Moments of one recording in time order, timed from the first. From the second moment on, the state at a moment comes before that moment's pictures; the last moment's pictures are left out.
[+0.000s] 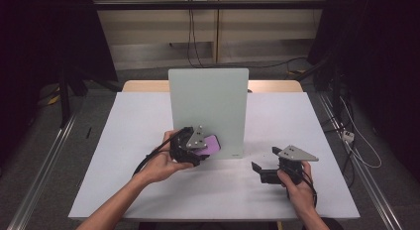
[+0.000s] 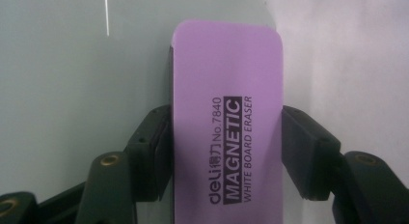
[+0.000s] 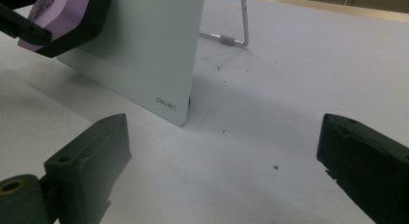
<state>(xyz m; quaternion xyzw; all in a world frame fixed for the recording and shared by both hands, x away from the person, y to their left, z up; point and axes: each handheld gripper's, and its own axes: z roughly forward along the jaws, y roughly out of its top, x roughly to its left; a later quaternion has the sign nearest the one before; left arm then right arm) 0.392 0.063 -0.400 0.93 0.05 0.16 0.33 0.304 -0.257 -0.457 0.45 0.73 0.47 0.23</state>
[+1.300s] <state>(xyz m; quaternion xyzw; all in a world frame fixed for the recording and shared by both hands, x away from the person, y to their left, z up) 0.389 0.087 -0.417 0.93 0.05 0.15 0.33 0.303 -0.256 -0.457 0.44 0.73 0.47 0.23</state>
